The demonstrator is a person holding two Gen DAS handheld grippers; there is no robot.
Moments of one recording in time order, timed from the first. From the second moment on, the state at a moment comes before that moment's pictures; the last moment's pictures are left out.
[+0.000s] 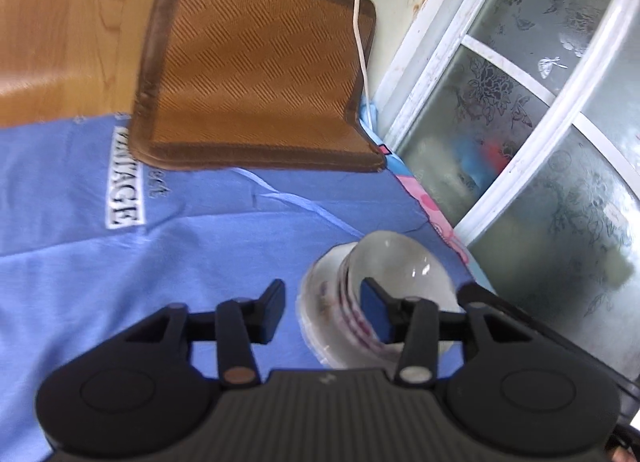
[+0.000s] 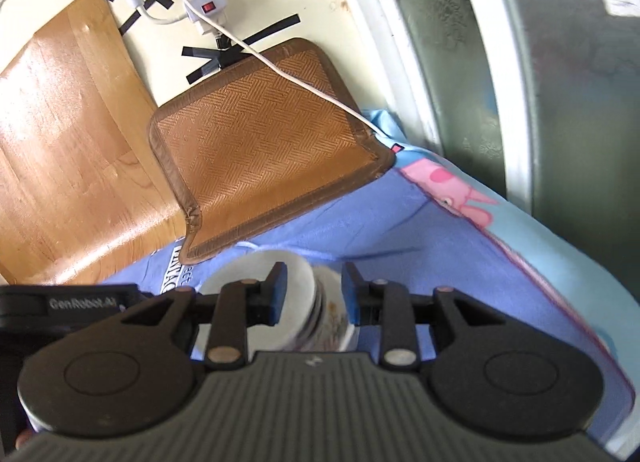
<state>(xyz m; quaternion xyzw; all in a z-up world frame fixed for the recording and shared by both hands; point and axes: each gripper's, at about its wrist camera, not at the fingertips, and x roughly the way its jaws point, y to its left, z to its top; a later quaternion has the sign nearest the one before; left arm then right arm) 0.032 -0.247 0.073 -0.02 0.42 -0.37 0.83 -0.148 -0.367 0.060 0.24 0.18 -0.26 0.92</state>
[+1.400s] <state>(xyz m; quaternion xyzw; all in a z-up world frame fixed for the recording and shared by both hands) -0.186 -0.130 0.073 0.11 0.27 -0.27 0.92 -0.274 -0.216 0.021 0.26 0.15 -0.23 0.93</state>
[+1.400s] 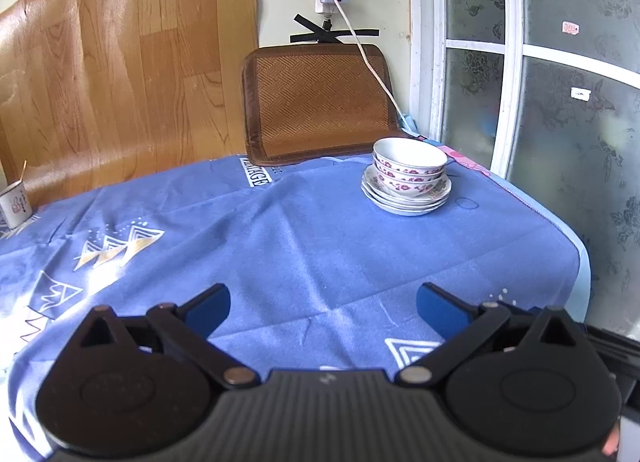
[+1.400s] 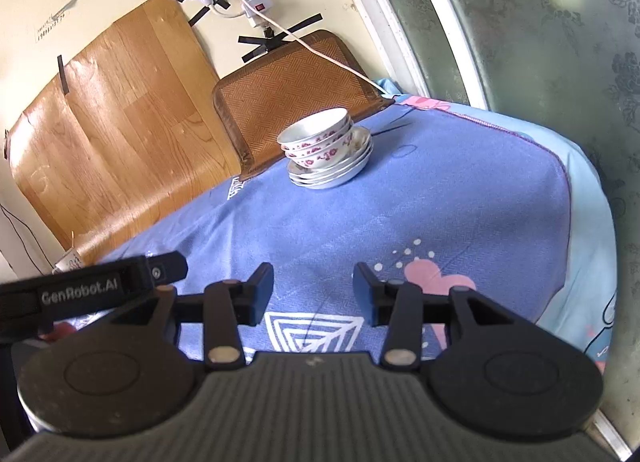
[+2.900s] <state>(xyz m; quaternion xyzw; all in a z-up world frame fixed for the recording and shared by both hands) -0.165 -0.066 0.065 0.06 0.26 -0.16 0.95 -0.248 -0.171 0.040 0.18 0.13 -0.23 0.95</state>
